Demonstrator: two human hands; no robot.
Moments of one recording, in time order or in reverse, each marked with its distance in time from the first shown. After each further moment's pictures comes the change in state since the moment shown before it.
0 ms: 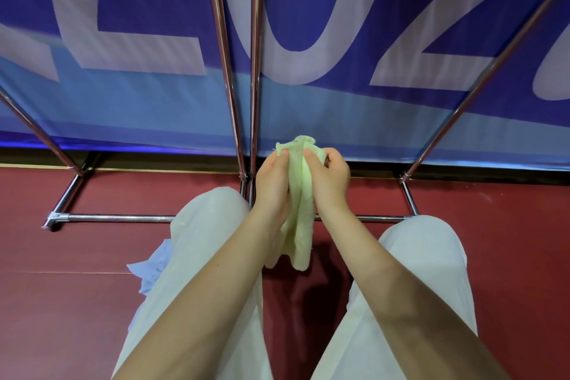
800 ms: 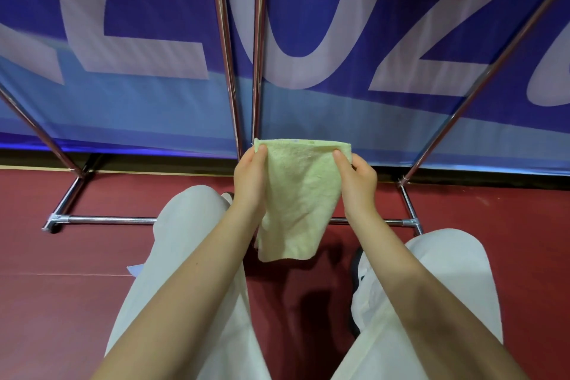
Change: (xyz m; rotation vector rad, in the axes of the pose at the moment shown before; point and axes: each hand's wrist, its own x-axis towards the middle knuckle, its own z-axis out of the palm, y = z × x) left_hand 0.014 0.017 -0.033 0.128 0.092 0.074; right_hand 0.005 -0.004 -0.039 0.156 -0.006 0.013
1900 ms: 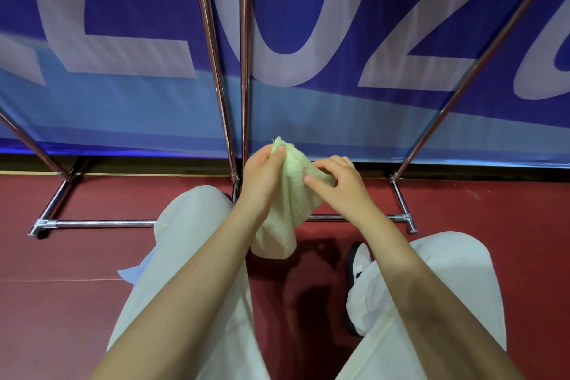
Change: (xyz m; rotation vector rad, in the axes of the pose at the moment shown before) left_hand -0.021 0.004 0.027 0.143 -0.192 0.120; right_hand 0.002 0.002 -0.028 -0.688 -0.403 -0.338
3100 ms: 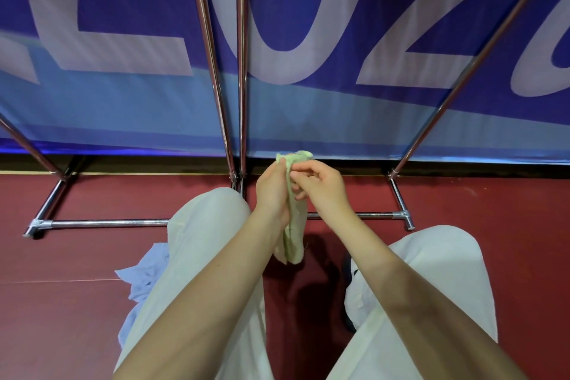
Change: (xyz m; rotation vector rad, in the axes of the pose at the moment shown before) left_hand -0.003 -0.023 0.023 -0.375 0.114 -0.334; right_hand 0.000 -0.027 0.034 0.604 0.052 0.275
